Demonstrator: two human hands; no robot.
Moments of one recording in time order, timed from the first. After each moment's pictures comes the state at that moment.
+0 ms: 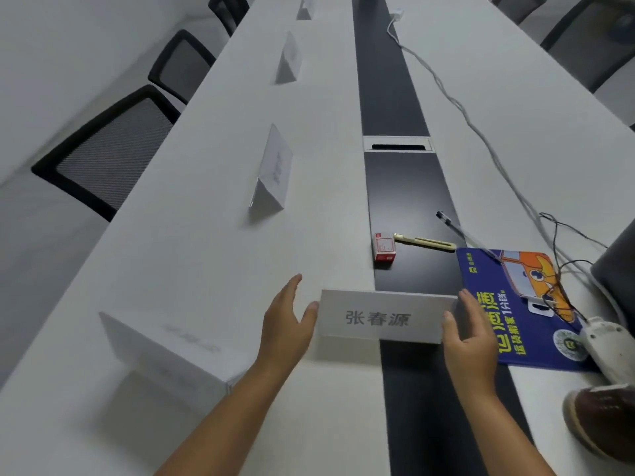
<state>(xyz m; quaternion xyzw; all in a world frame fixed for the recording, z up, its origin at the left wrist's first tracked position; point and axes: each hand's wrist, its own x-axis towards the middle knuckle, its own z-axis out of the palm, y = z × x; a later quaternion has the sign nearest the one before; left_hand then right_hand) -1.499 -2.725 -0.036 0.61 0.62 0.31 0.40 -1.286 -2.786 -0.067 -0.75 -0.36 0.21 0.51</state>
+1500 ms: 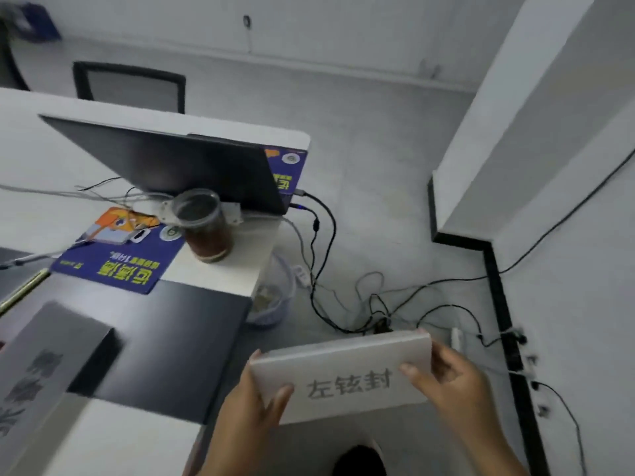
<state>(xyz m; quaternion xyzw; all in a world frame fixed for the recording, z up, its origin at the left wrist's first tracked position) -1.442 -2.965 -0.032 0.85 0.15 -0.14 0.48 -1.438 -3.203 -0.021 -0.79 0.19 0.01 0.58</state>
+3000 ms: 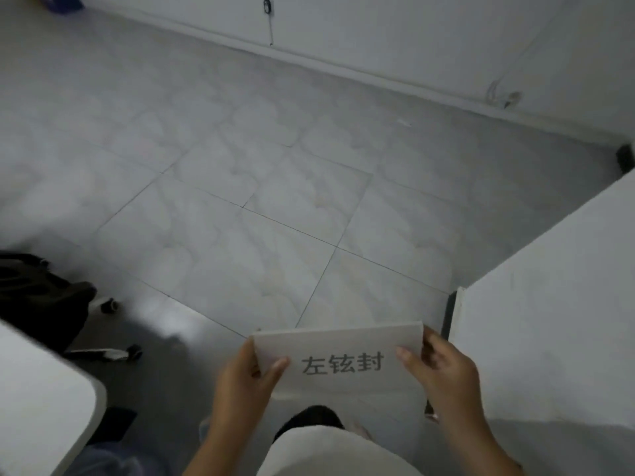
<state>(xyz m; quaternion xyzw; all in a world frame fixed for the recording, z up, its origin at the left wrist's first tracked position) -0.616 -3.302 -0.052 0.83 0.25 0.00 0.51 -0.566 -3.534 -0.053 -0.81 0.13 0.06 0.57</state>
